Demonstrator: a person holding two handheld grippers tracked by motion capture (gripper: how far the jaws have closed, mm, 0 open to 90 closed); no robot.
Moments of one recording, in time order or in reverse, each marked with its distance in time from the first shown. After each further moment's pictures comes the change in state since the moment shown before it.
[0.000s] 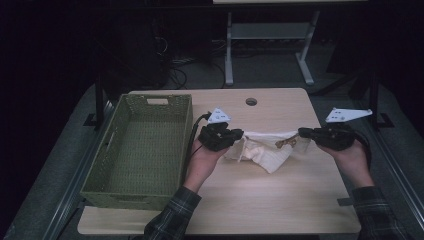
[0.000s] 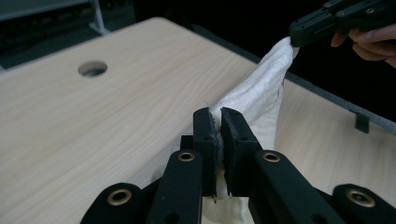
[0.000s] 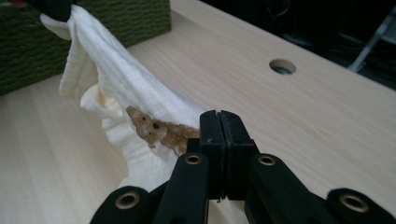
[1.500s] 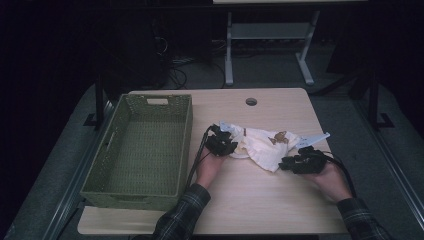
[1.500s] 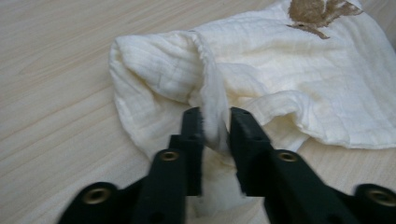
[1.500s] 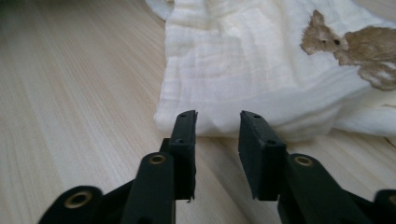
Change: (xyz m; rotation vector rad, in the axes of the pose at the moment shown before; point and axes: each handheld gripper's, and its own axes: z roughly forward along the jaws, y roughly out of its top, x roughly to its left) left arm 0.031 -0.054 0.069 0.167 0.161 -0.028; right arm 0.035 -0.063 0.068 0.254 0.125 0.057
